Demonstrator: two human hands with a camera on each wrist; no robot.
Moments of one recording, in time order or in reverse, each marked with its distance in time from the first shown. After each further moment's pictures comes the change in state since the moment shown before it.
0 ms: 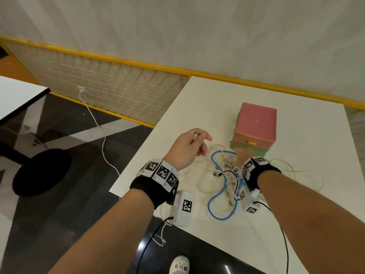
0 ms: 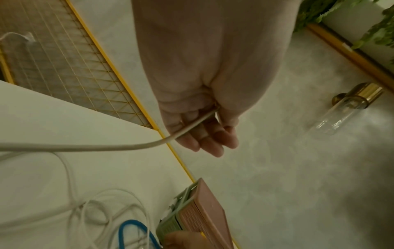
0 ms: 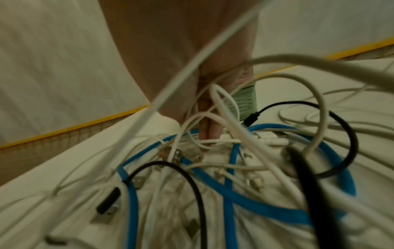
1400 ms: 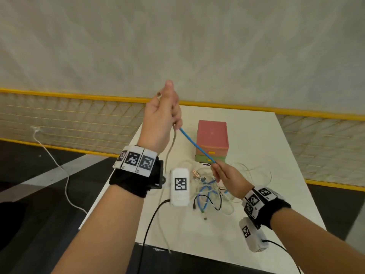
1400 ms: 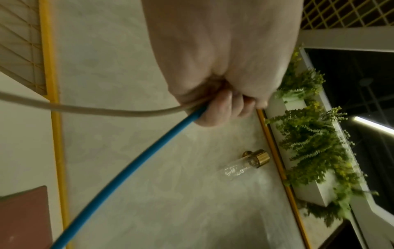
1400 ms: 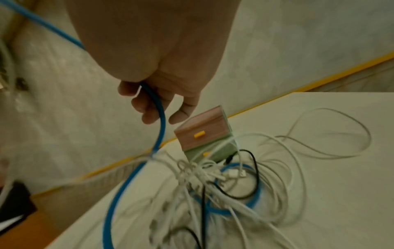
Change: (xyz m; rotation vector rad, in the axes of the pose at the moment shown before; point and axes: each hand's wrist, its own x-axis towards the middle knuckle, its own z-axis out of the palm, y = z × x) left_hand 0.000 0.134 0.020 -0.515 0.065 0.425; right_hand -0.138 0.034 -0.022 0.569 0.352 -0.428
